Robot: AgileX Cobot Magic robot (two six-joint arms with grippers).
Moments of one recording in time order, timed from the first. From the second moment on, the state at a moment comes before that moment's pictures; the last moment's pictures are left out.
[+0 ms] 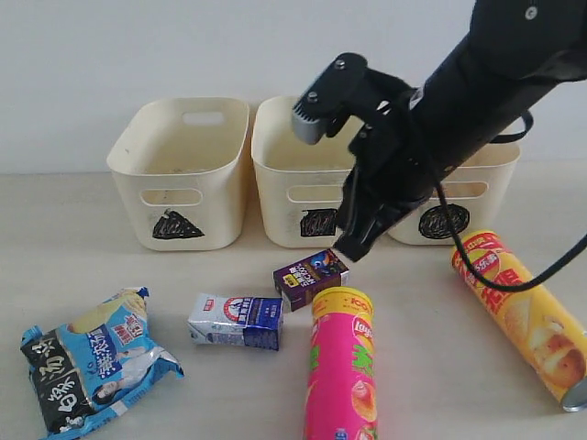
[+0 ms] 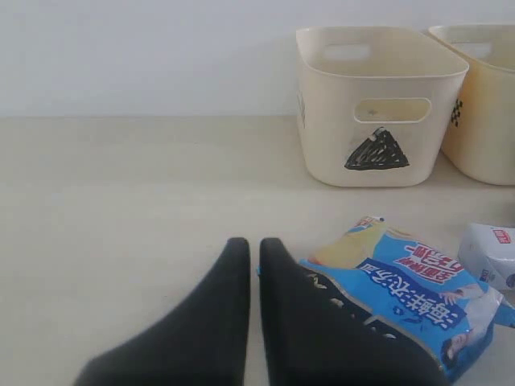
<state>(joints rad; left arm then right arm) -0.01 0.00 0.00 0.01 0.28 -0.02 0.56 1.60 -1.26 0.26 0.76 -0.75</state>
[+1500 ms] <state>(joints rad) -0.01 0.00 0.00 0.01 0.28 -0.02 0.82 2.41 -2.04 0.46 0.90 -0.35</state>
